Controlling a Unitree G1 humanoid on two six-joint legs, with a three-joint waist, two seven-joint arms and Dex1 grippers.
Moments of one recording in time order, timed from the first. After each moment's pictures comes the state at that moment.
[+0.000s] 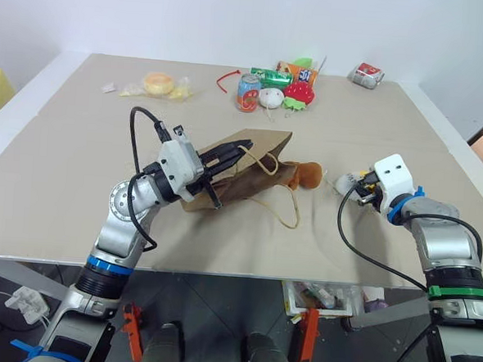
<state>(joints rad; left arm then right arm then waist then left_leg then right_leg) -0.54 0.30 -0.12 -0.01 -0.29 -0.29 -0.77 -0.60 -0.71 -0.02 0.40 0.04 0.43 0.54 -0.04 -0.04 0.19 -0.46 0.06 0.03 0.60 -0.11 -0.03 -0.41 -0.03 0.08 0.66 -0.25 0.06</state>
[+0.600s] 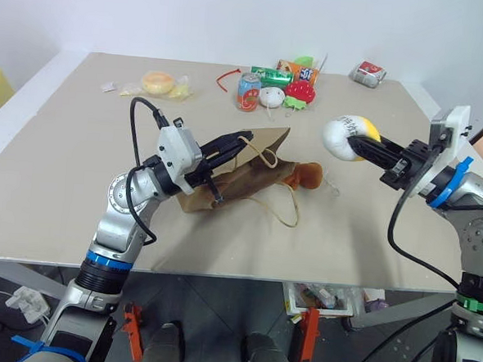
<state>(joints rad) -0.57 0.30 -0.10 -0.03 -0.33 -0.19 -0.77 -0.56 -0.72 -0.33 -0.06 0.61 0.63 0.88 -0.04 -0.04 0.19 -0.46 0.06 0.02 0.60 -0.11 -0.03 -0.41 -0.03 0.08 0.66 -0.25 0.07</state>
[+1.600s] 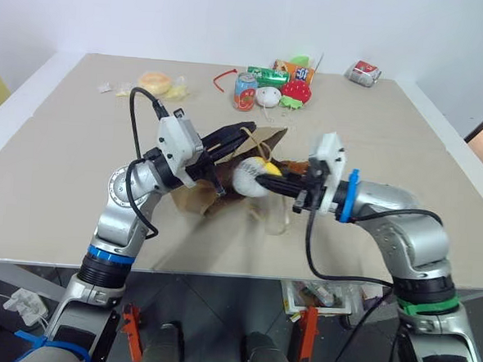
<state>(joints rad) -0.61 0.29 -0.08 -0.03 -0.33 -0.18 -0.77 -0.60 -0.56 0.08 -0.21 0.50 0.62 0.85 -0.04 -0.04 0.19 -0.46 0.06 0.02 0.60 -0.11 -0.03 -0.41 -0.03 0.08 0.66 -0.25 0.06</state>
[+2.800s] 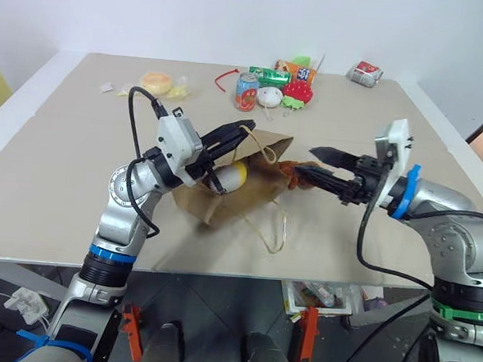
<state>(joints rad) -0.62 0.28 -0.07 -0.01 -0.32 -0.20 -0.77 -0.54 -0.65 -0.20 -0.20 0.61 0.73 0.89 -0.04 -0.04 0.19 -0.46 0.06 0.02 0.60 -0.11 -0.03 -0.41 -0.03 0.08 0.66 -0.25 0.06</state>
